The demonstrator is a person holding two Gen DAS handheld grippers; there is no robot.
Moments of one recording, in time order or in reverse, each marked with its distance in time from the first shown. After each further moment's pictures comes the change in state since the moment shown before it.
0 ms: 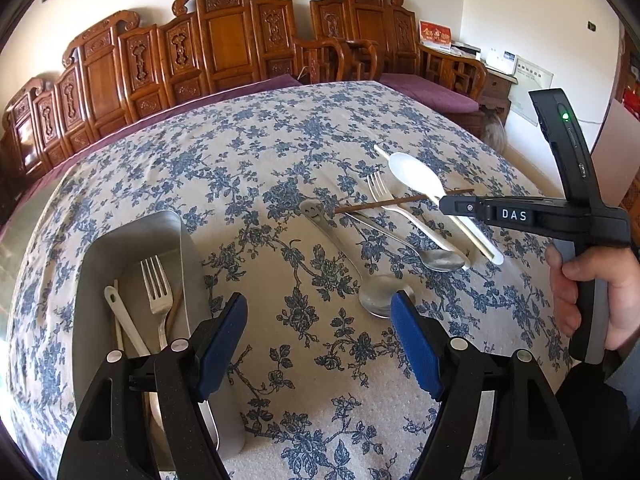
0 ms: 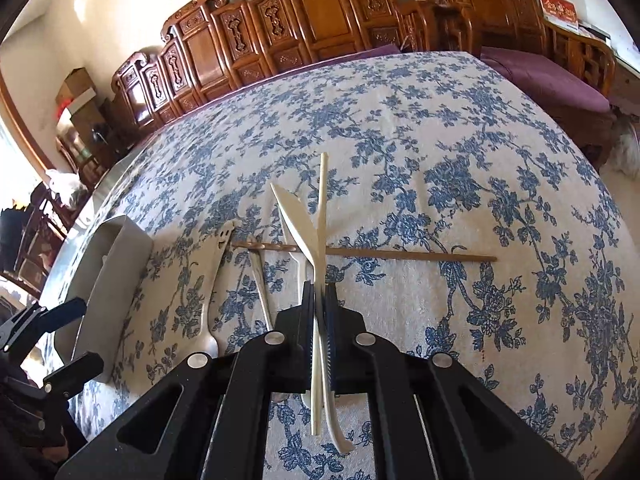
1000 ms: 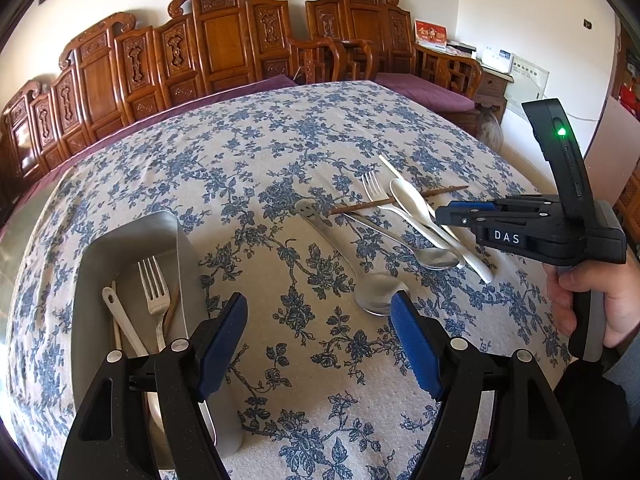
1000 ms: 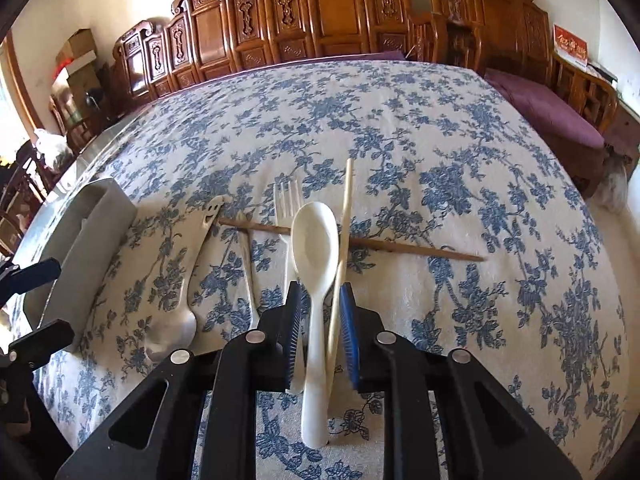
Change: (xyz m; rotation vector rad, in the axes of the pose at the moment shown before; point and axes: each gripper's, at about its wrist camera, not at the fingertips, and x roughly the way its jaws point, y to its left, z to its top) left arm -0.003 -0.003 0.000 0.009 0.000 -0.008; right arm -0.002 0.014 -0.008 -0.134 0.001 -0.109
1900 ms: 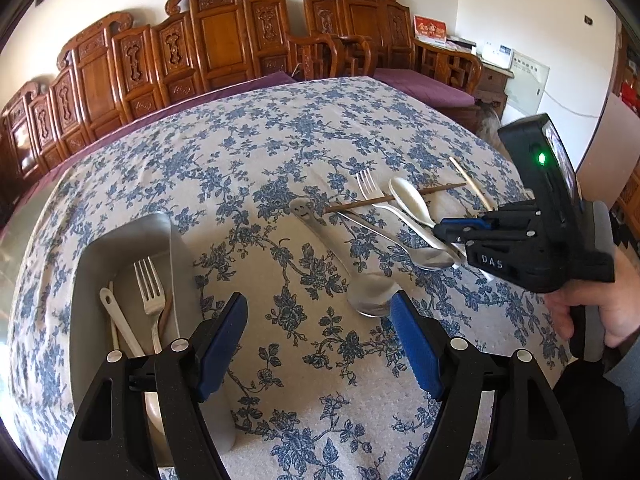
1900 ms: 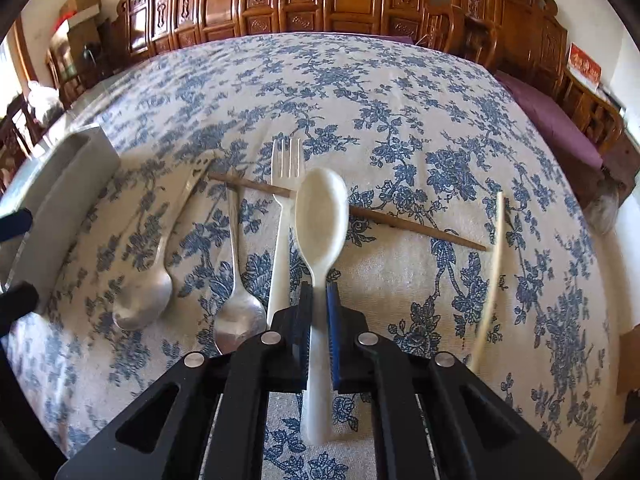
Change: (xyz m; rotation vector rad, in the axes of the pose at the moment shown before) left arm 0.002 -0.010 0.005 0.019 0.018 0.008; right arm 0.013 0.007 -0.007 -0.091 0.098 -0.040
